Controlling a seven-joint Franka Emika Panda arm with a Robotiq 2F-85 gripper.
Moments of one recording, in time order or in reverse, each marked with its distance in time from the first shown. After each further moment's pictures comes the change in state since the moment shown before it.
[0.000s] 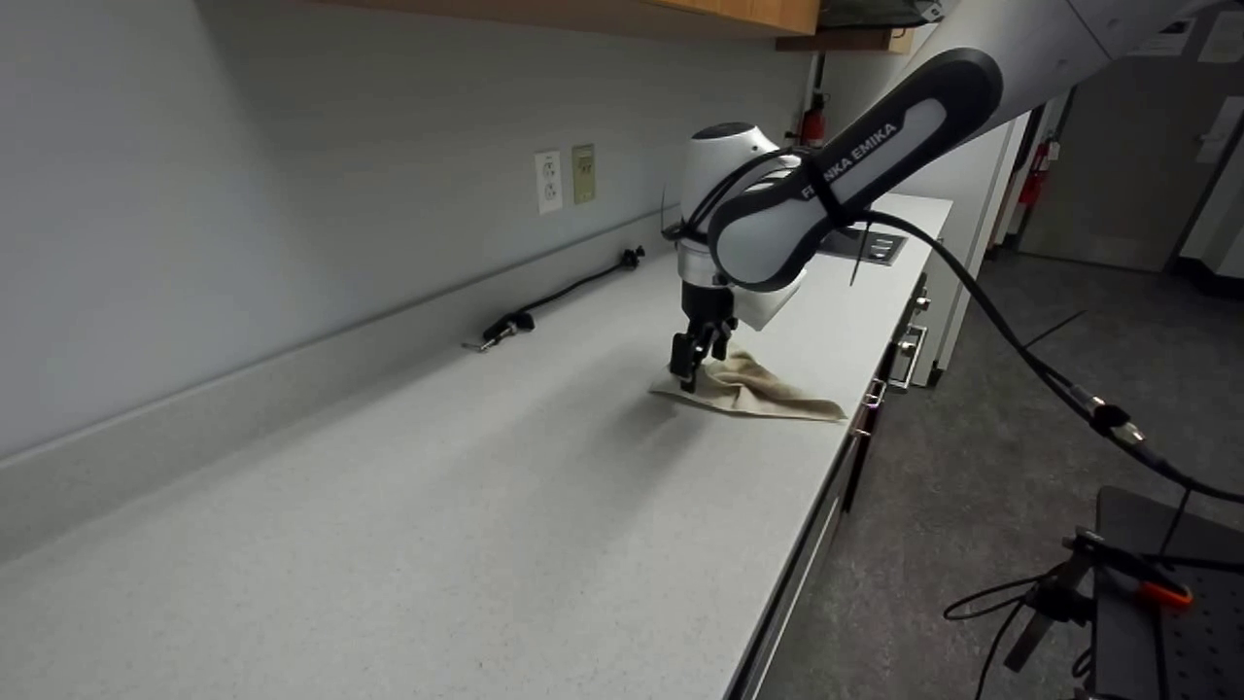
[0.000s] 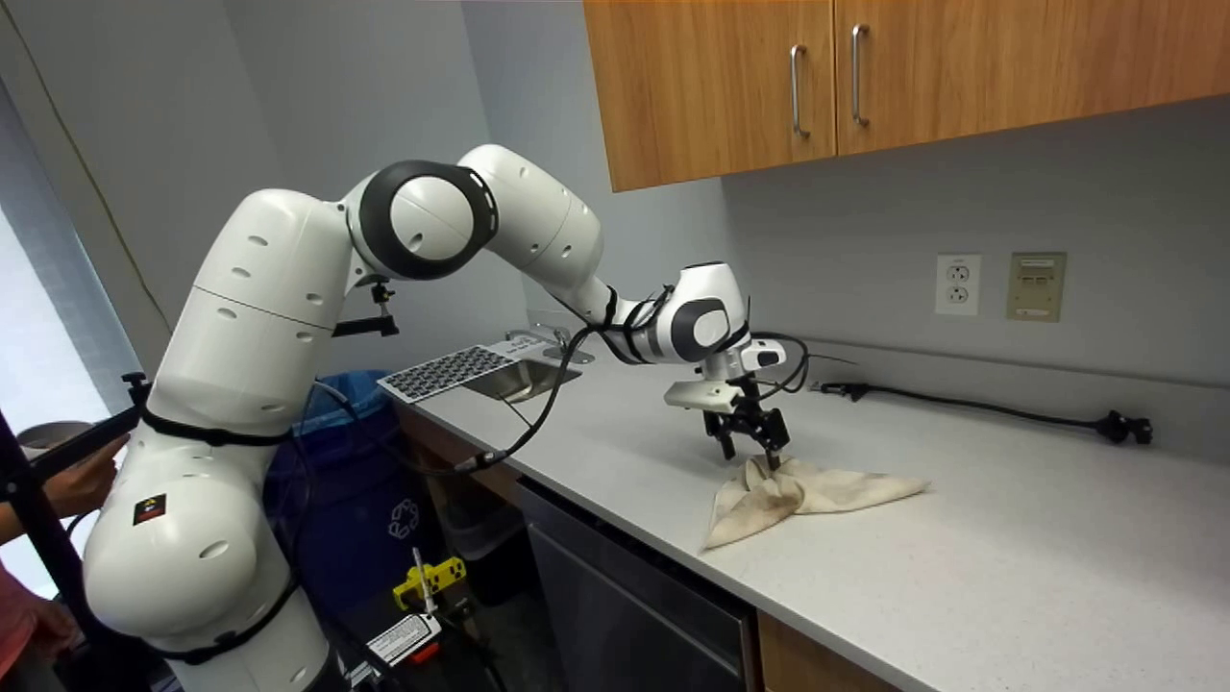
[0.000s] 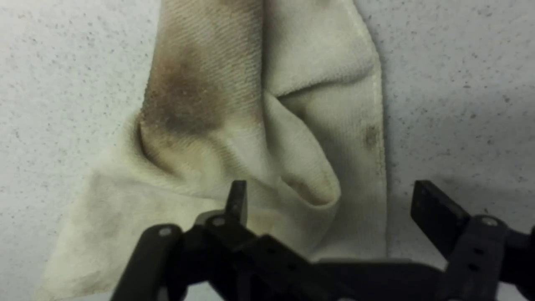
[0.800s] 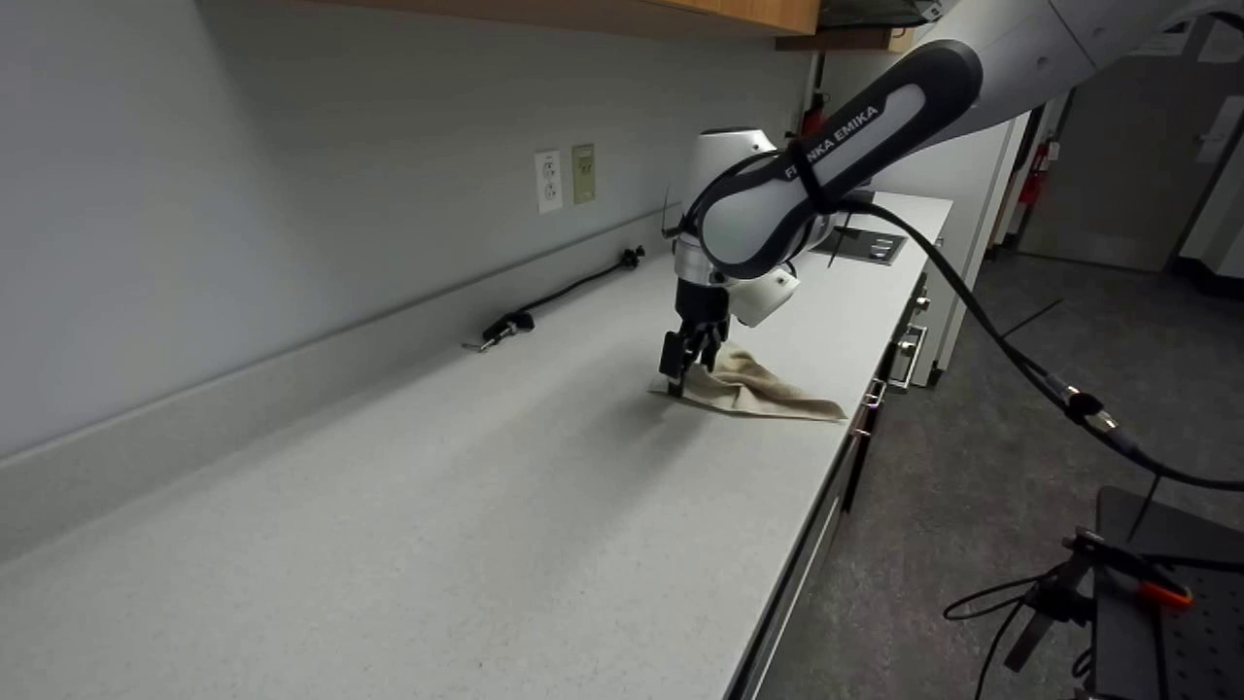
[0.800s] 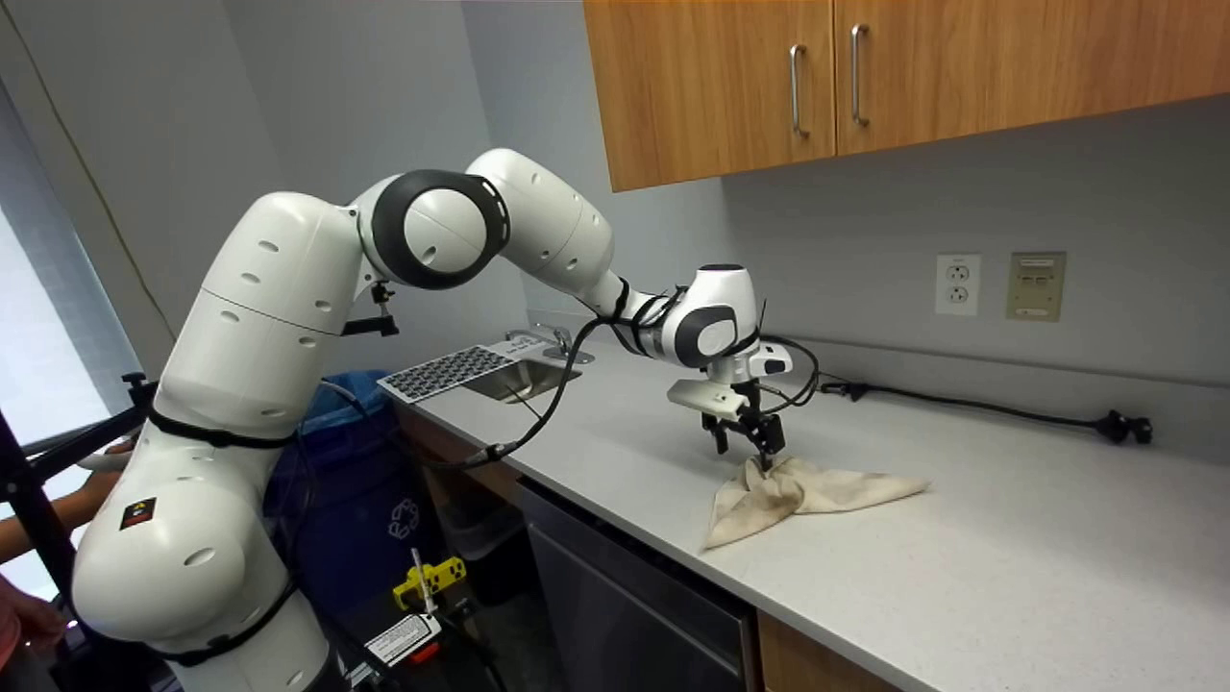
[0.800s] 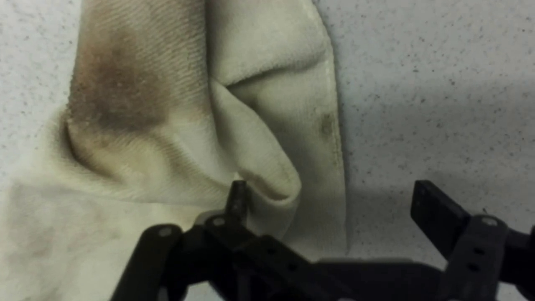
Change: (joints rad) arm -0.068 0.032 0.072 0.040 0.160 -0.011 -0.124
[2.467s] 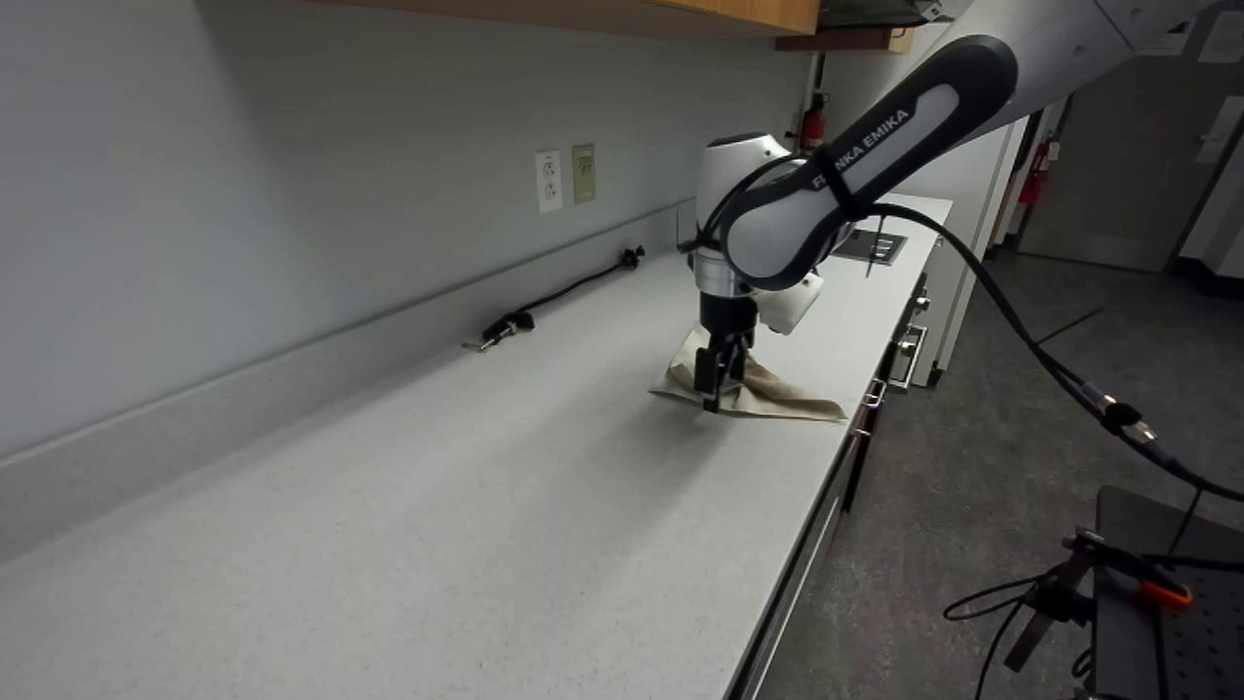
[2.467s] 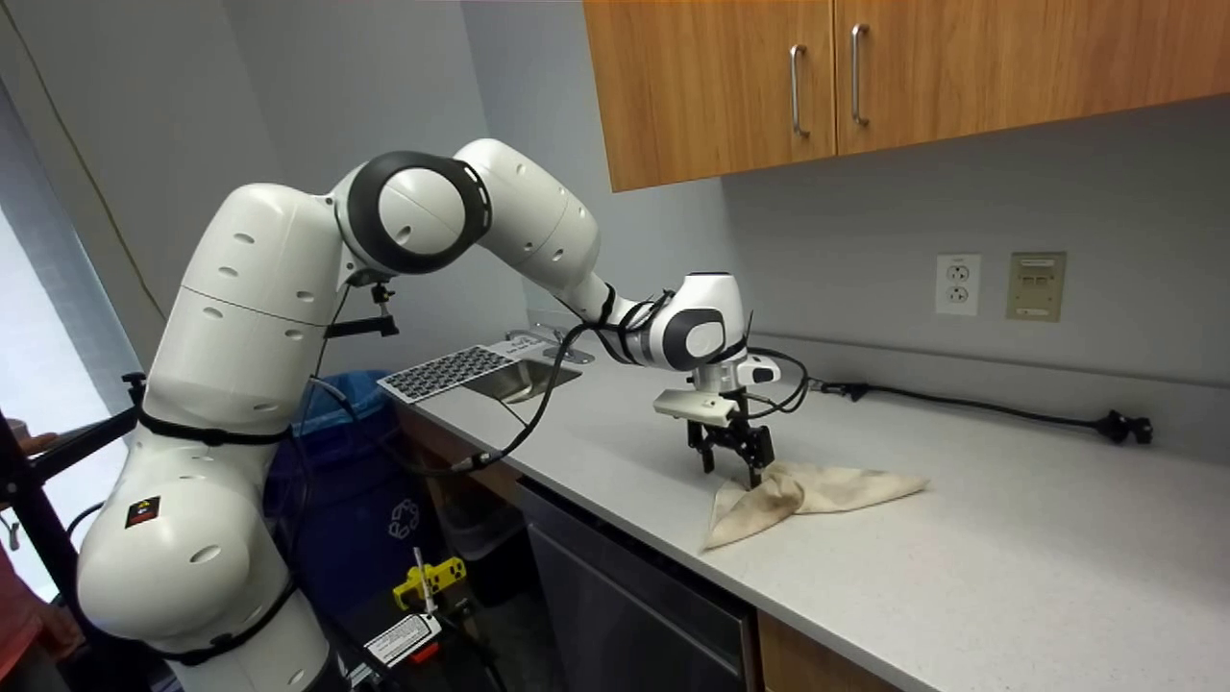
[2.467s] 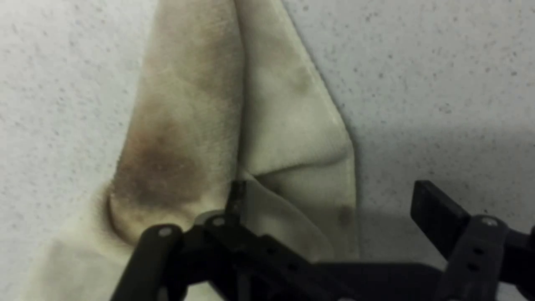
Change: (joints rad) arm 0.029 -0.071 -0.039 -0.119 -0.078 -0.042 -0.008
